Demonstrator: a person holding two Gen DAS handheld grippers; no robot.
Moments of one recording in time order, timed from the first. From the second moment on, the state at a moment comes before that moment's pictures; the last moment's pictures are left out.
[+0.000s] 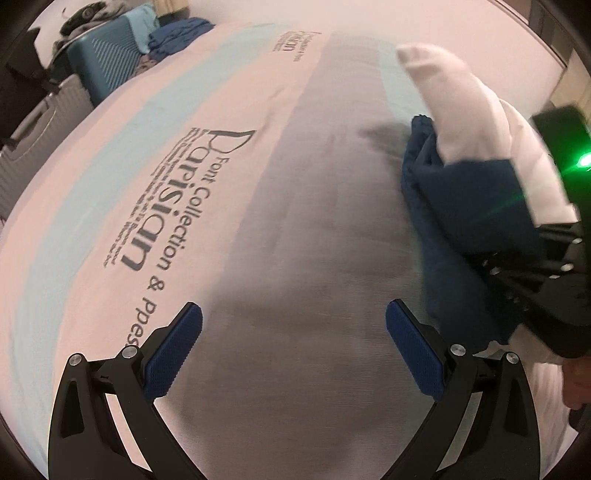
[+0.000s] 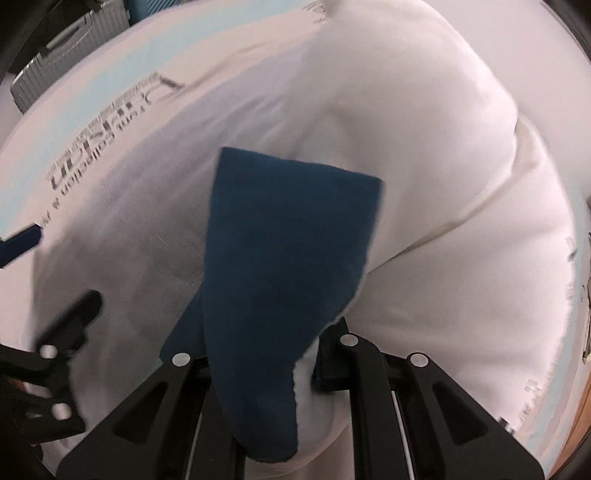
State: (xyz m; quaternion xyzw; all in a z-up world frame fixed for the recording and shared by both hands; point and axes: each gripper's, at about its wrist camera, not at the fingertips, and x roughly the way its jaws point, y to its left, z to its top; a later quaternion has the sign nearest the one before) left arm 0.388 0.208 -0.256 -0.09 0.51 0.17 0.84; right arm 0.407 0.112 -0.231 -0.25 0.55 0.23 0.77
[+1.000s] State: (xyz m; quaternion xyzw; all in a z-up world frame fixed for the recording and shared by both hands) left arm 0.409 0.205 -0.256 -0.10 0.53 0.17 0.83; right arm 0.458 0.014 -0.172 0.01 0.68 0.28 0.68
